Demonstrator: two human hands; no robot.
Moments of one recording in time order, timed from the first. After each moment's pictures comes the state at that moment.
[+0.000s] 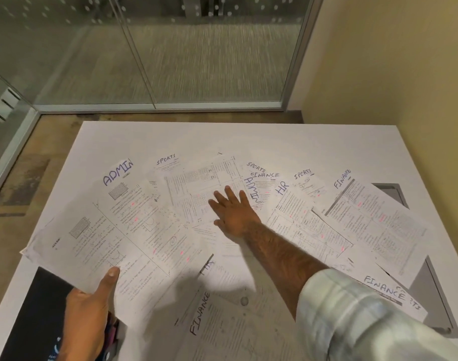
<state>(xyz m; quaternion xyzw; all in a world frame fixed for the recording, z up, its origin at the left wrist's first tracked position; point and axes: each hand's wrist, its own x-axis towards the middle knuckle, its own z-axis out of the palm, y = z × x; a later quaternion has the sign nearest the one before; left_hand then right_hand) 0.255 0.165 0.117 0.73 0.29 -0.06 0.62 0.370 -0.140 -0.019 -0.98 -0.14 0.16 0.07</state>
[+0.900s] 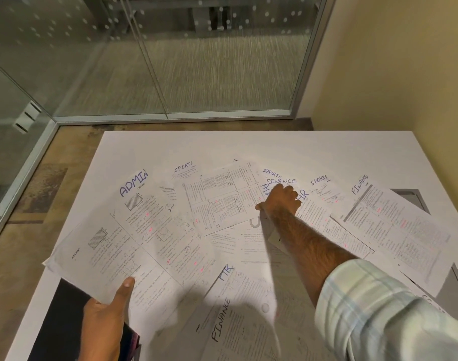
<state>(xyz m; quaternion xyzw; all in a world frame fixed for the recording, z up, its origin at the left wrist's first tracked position) 0.250 0.195 0.109 0.71 0.29 -0.05 0.64 0.409 -0.172 0.010 -0.92 0.35 0.13 0.14</state>
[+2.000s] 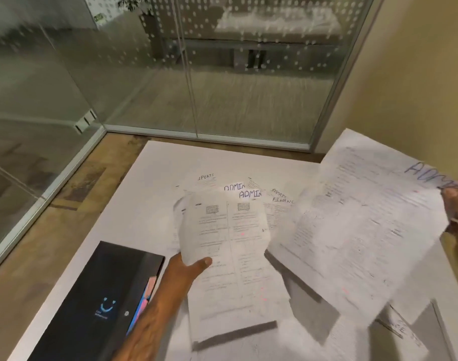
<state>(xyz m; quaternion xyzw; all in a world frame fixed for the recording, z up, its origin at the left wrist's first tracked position) 0.222 0.108 0.140 0.70 0.15 -0.20 0.66 0.200 -0.370 0.272 -0.72 0.28 -0.25 0.58</state>
